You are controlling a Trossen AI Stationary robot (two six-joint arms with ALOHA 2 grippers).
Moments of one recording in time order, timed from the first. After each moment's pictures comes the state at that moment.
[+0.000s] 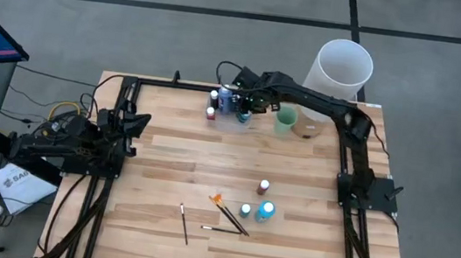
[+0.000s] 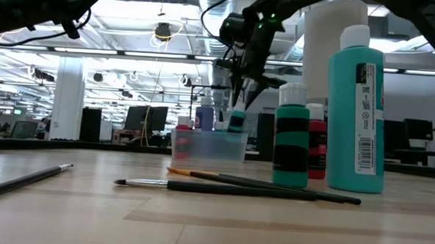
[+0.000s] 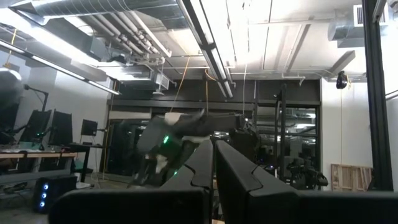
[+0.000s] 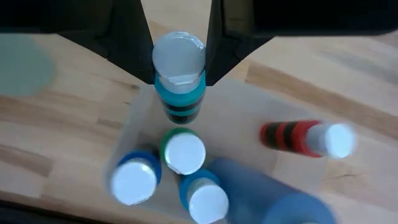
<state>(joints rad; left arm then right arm) 0.13 0.00 0.01 0.54 -0.18 -0.01 -0.43 2.08 1.89 -1.05 0.08 0.85</state>
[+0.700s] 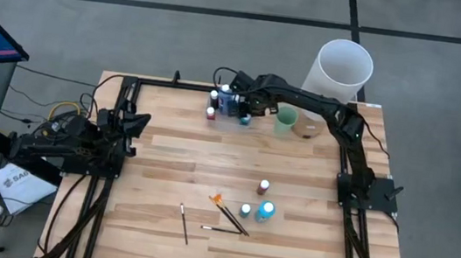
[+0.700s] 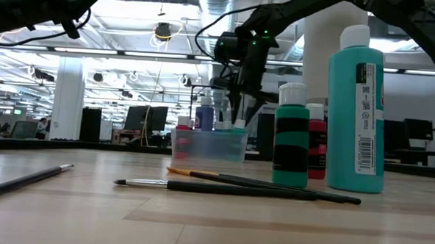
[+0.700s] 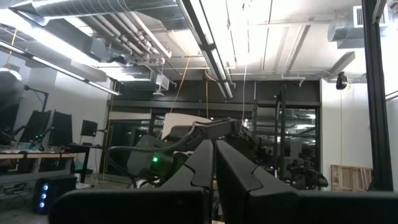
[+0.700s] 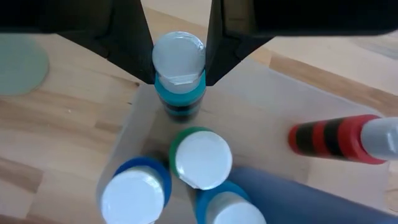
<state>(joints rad) 0.13 0.00 0.01 0.55 -0.18 -0.01 -0.44 2.15 1.89 -1.04 0.07 0.84</state>
